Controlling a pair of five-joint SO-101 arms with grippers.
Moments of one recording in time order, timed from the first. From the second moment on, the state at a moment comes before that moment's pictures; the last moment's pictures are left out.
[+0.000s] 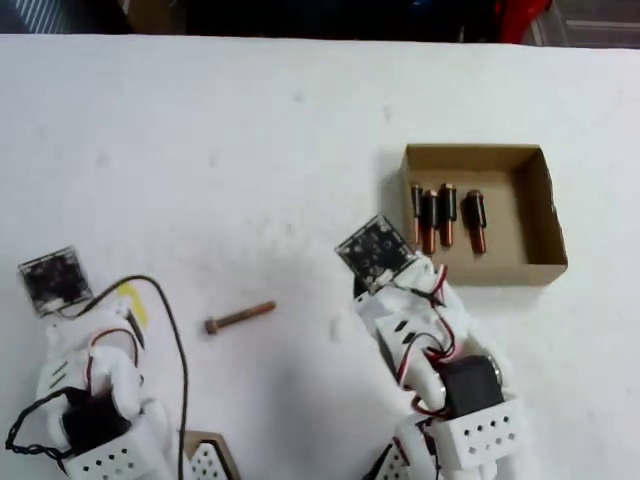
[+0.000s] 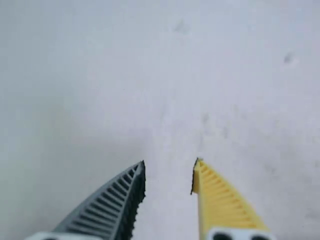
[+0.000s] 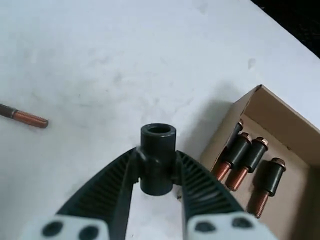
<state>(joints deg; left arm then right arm) -30.9 -99.9 84.5 66.2 -0.1 -19.7 -76.4 64.4 58.1 26.4</state>
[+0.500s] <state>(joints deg) -25.0 -100.0 84.7 67.9 -9.0 -15.6 -84.4 78.1 49.8 20.4</state>
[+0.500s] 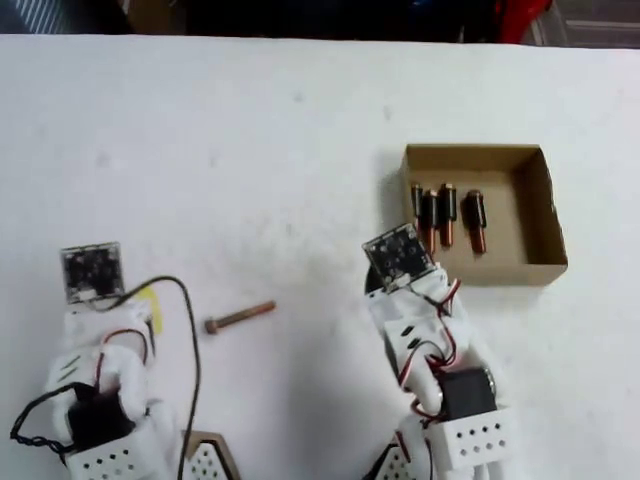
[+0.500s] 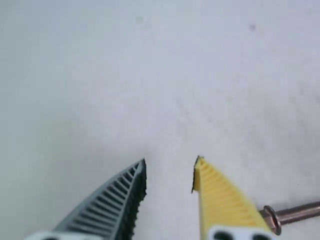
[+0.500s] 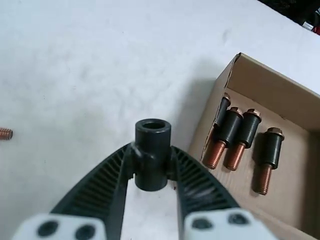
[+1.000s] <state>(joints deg) -23.4 -100.0 84.7 68.7 -9.8 -15.6 -102.2 83.4 53.1 20.2</state>
